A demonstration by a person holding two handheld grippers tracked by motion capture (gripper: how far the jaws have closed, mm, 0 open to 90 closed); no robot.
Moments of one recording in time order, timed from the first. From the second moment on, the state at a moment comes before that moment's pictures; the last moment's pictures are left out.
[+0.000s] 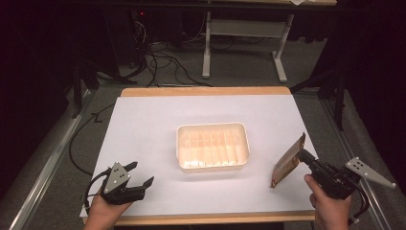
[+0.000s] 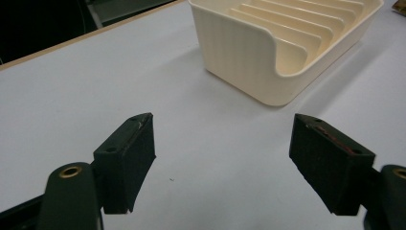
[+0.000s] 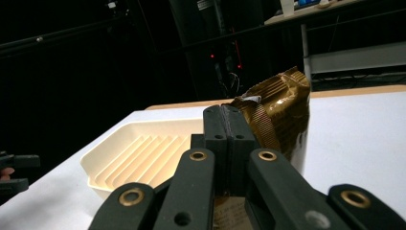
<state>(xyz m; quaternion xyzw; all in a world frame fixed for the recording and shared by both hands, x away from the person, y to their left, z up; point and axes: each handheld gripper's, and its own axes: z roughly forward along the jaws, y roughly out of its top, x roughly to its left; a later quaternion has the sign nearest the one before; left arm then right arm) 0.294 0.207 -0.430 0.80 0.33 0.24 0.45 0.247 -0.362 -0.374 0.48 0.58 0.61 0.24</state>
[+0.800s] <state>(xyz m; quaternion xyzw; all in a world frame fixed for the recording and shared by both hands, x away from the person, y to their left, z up) 0.293 0.211 -0.429 0.79 0.33 0.24 0.45 0.270 -0.326 -0.341 0.44 0.61 0.61 0.26</state>
